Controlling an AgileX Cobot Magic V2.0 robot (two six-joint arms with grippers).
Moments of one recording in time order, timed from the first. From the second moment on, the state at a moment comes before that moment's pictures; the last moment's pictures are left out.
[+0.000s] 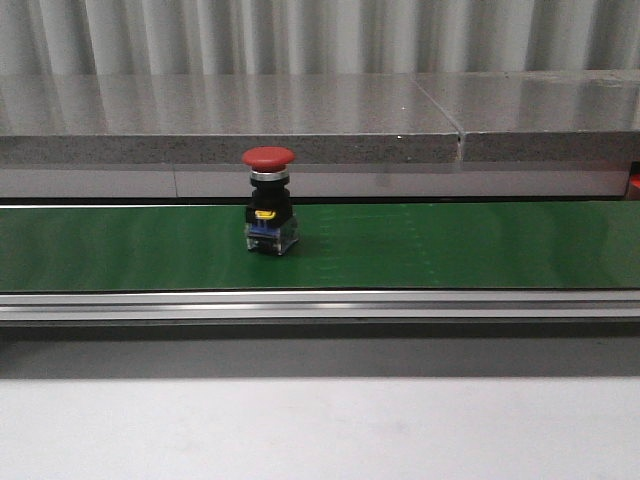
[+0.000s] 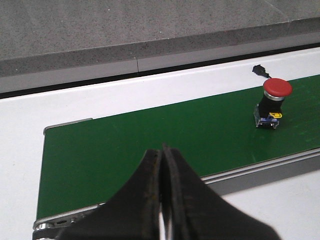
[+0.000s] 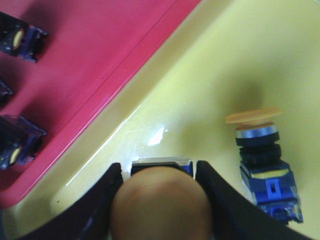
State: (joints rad) left arm -0.17 0.46 -0.62 -0.14 0.64 0.15; right arm -0.76 1.66 -1.10 0.16 0.62 0.07
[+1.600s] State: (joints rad) left arm -0.17 0.46 -0.62 -0.14 0.64 0.15; right arm -0.46 1.27 -1.10 0.19 0.65 0.04
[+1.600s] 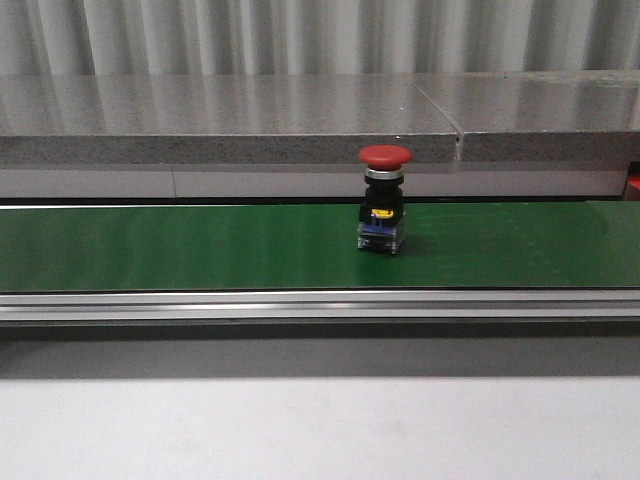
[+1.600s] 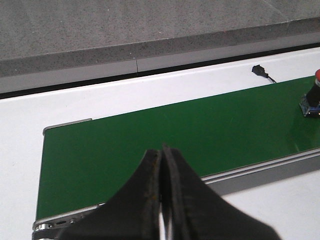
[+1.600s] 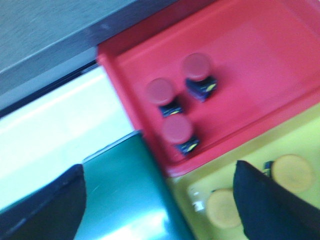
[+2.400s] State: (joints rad) left arm -0.17 0.46 -0.62 -0.14 0.64 0.15; right arm 0.07 1.22 -1.10 0.19 0.94 -0.18
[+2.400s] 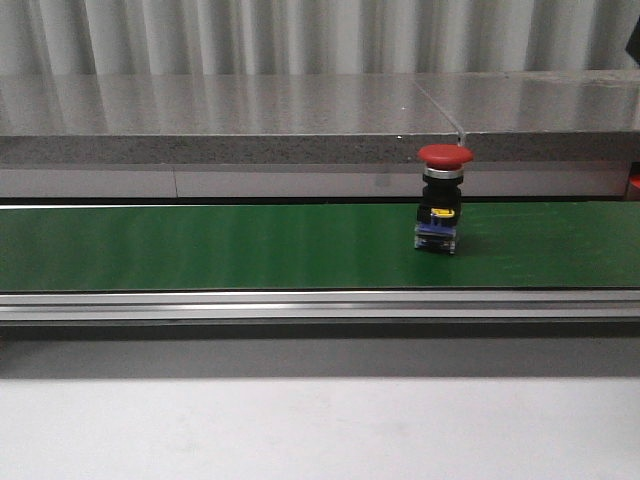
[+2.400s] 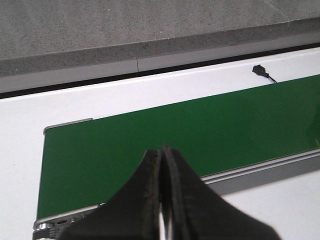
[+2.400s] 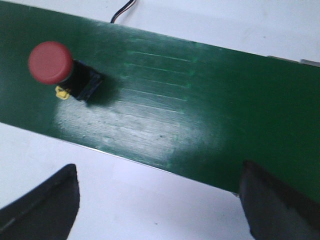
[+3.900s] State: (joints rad) left arm -0.17 0.46 -0.62 -0.14 0.64 0.15; right arm 0.15 1.54 -1.21 0.12 0.78 -0.30
